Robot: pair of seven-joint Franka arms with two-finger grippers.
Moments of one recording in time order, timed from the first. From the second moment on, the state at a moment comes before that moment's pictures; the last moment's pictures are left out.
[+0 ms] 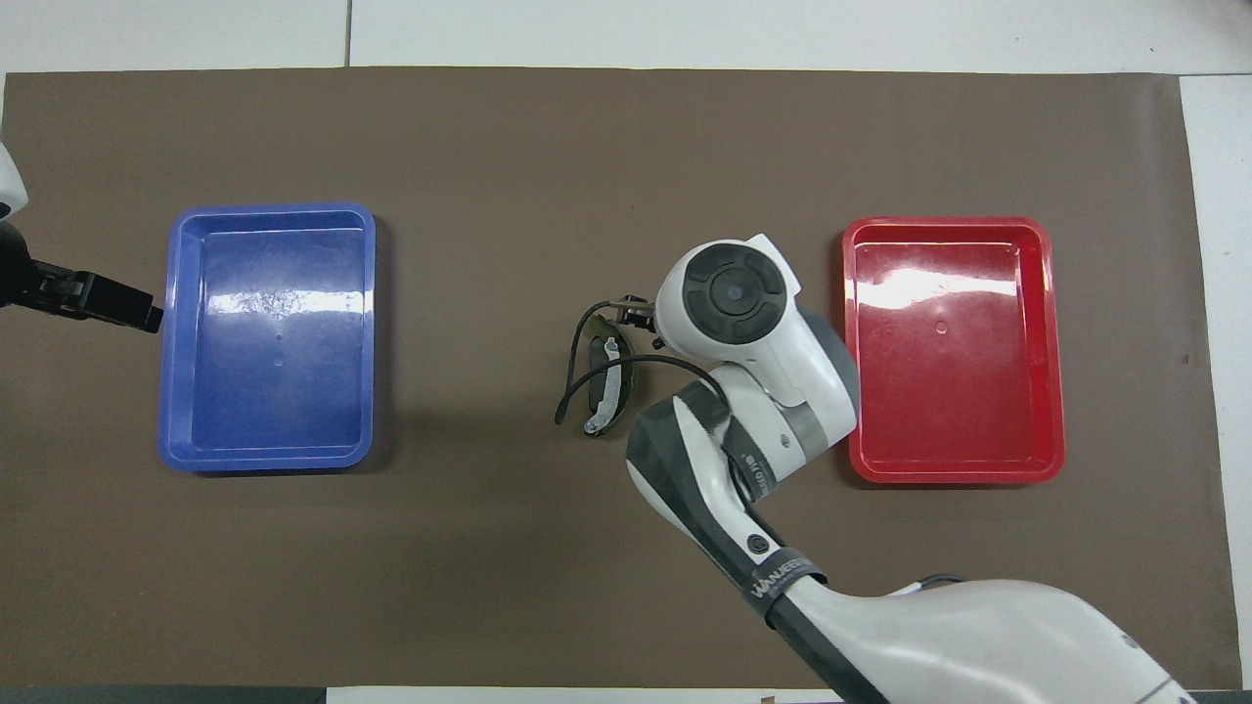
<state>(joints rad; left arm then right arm) -0.05 0.01 0.03 -1.66 -0.03 1.59 0.25 0.52 0.28 -0.04 -1.82 -0.03 2.21 0.75</state>
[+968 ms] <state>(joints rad) -0.05 0.01 0.03 -1.66 -0.03 1.59 0.25 0.10 -0.05 -0.04 -1.81 -0.05 1.83 0.27</state>
